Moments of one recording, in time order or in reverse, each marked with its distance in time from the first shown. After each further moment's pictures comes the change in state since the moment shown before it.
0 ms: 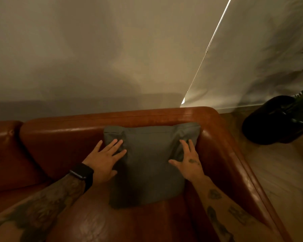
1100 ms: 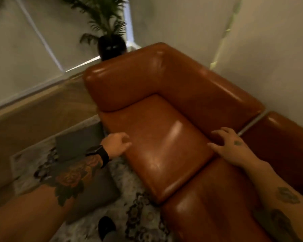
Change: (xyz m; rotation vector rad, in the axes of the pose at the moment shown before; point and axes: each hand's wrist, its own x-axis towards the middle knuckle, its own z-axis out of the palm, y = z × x) left_hand -0.628 -0.078 0.333 -1.156 0.414 -1.287; right_hand -0.351 -0.391 0.264 -0.505 -0.528 -0.944
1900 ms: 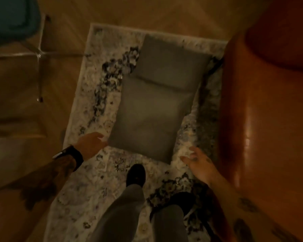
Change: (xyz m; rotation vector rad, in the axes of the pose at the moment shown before) left_hand -0.074 -0.560 0.177 -0.727 -0.076 -1.052; right_hand 0.125 -0.301 0.561 -0.105 -0.873 -0.004
